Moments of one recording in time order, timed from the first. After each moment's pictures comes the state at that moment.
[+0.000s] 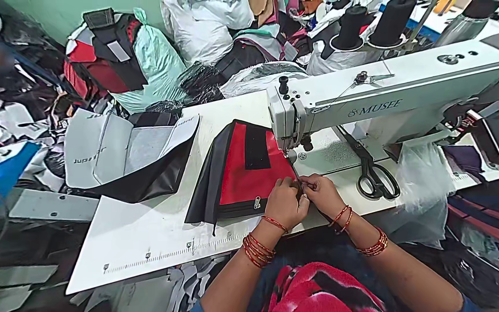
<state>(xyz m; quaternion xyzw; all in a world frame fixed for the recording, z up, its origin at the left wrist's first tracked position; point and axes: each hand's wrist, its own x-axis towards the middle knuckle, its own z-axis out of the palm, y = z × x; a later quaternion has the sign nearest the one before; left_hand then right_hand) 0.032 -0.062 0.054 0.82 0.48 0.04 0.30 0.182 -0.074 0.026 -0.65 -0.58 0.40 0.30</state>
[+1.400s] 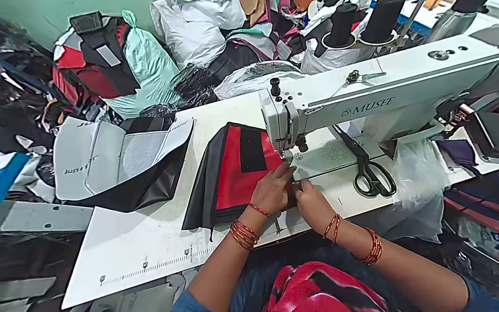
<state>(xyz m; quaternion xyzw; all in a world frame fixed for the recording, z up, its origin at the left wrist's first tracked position) 0.012 -0.026 0.036 0.89 0.40 0.12 0.20 0.151 -0.090 0.048 -0.66 -0.70 0.28 0.02</state>
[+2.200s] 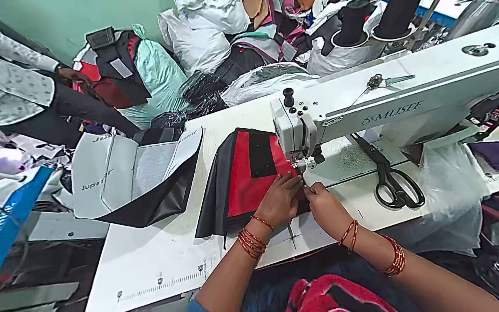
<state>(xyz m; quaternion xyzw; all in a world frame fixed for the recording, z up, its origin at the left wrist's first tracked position) -0.009 -0.007 0.016 0.91 0.32 0.15 0.20 0.150 -0.070 0.038 -0.67 -0.69 0.26 0.08</state>
